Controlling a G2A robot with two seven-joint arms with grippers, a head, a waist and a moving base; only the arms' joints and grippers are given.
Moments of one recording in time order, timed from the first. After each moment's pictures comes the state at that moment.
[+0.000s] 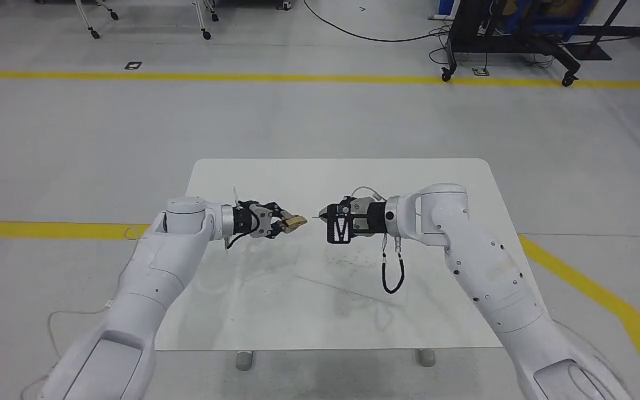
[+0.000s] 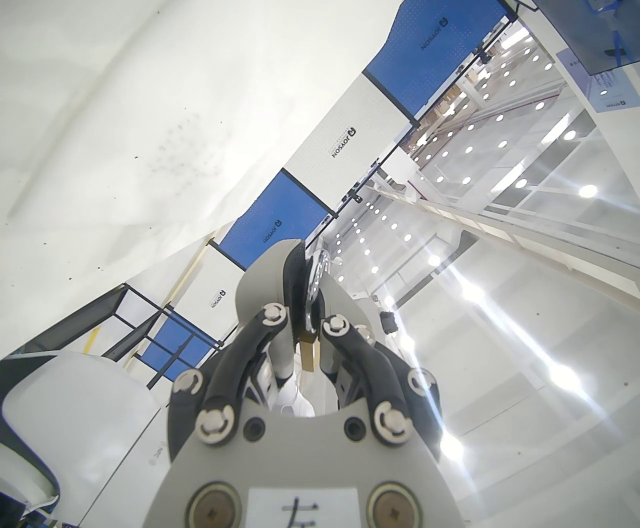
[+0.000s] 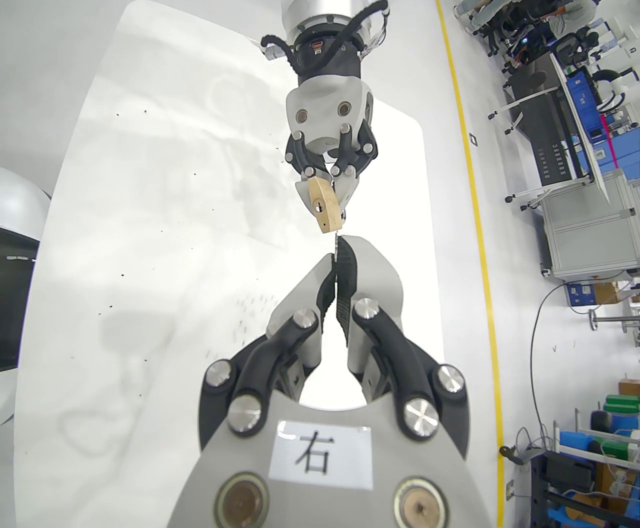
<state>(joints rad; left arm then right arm) 0.74 -1.25 -1.00 -0.76 -0.58 0.53 -1.16 -0.96 -1.19 1.04 -1.59 -1.49 -1.01 0.31</state>
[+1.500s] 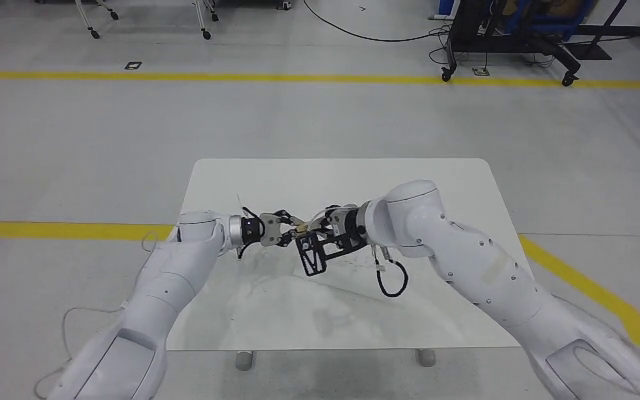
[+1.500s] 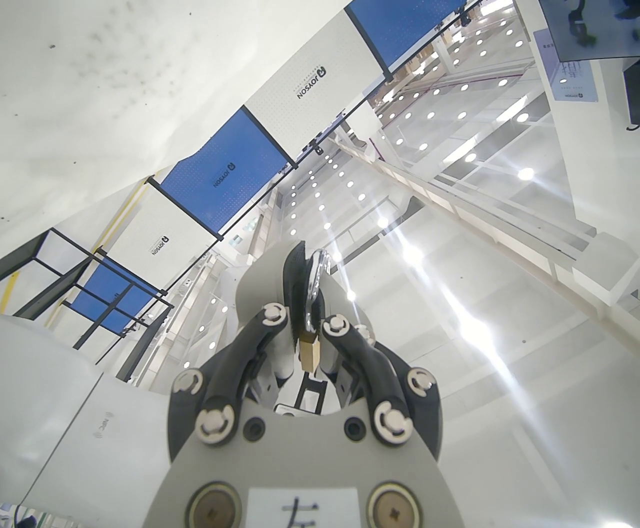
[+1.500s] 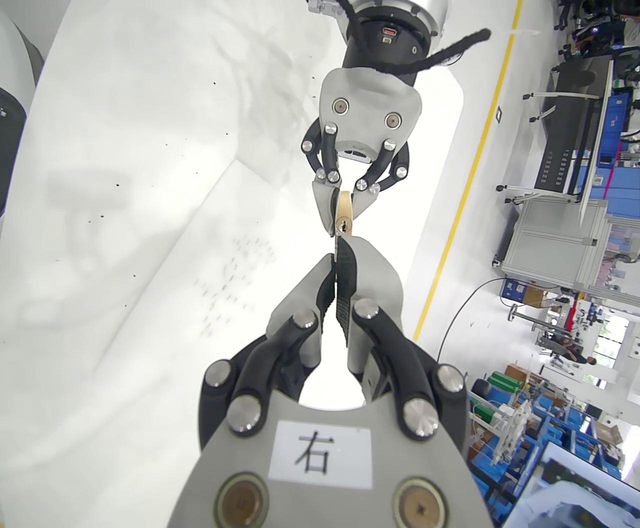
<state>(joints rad) 0.73 -1.30 -0.91 -0.65 -0.82 0.55 -1.24 -0.76 -1.13 0.74 -1.77 -1.34 -1.01 0.77</state>
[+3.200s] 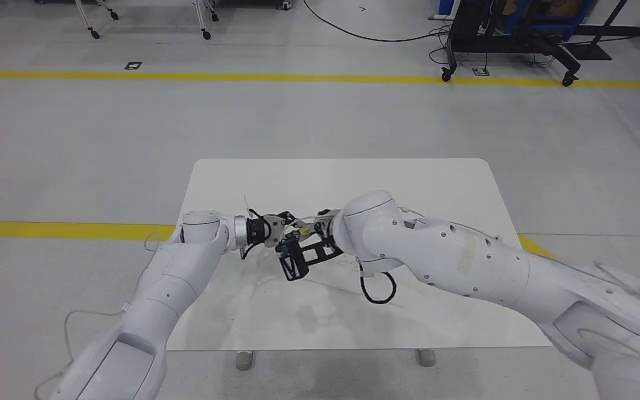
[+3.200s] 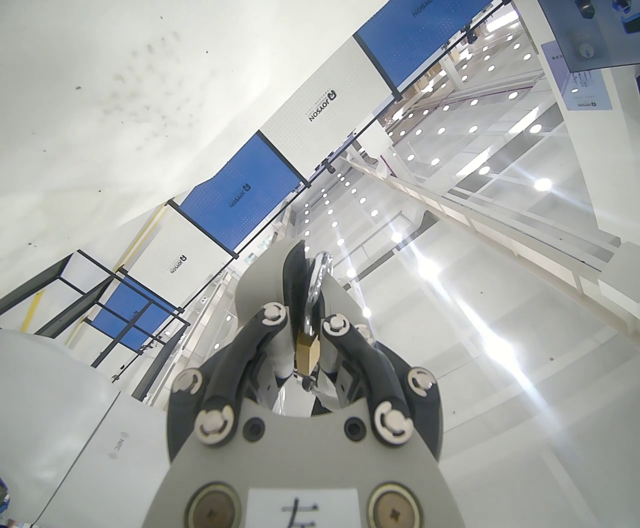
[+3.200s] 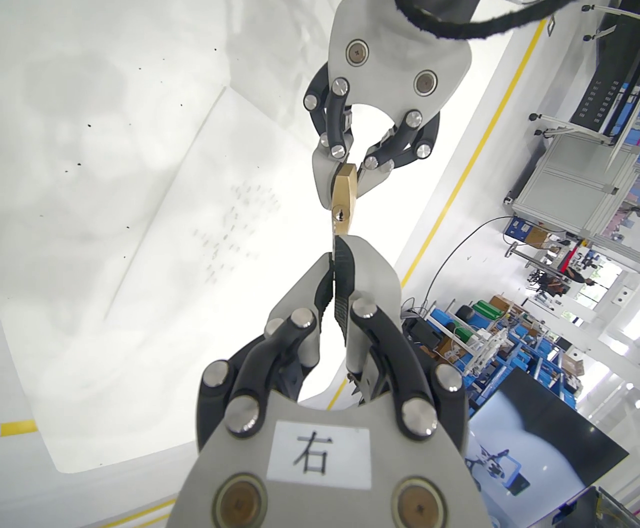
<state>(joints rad) 0.76 -1.29 -0.92 -0.72 -0.77 0.54 -1.16 -0.41 -1.12 0.29 -1.76 -1.09 -0.69 1.13</state>
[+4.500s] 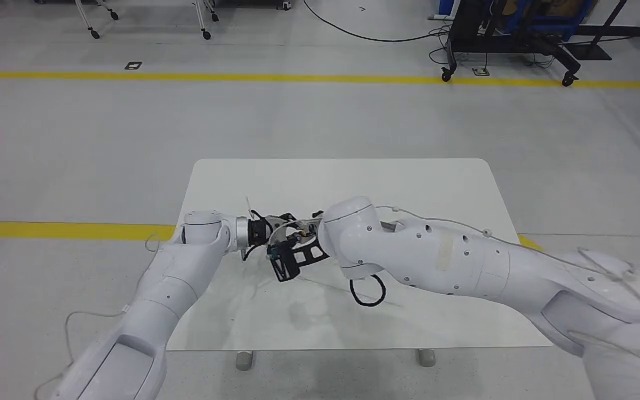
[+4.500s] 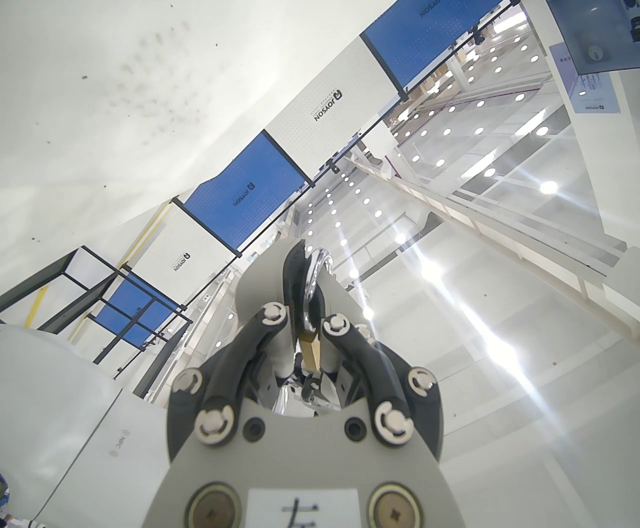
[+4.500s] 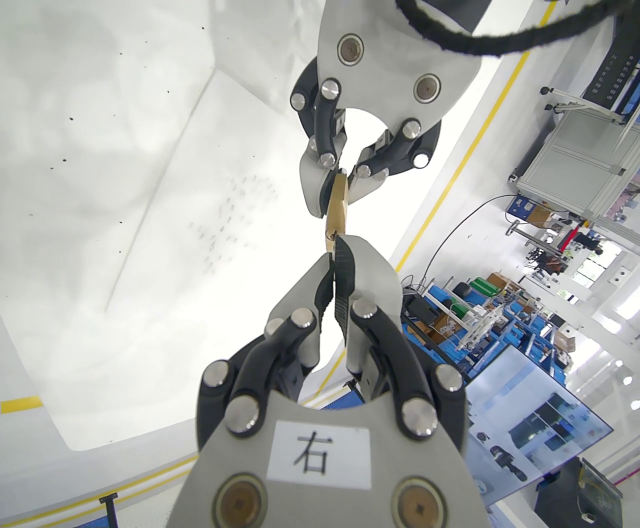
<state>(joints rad) 0.77 -1.29 -0.92 -0.74 -0.77 0.56 -1.15 -0.34 -1.20 0.18 -1.70 -1.06 -0.62 1.20</state>
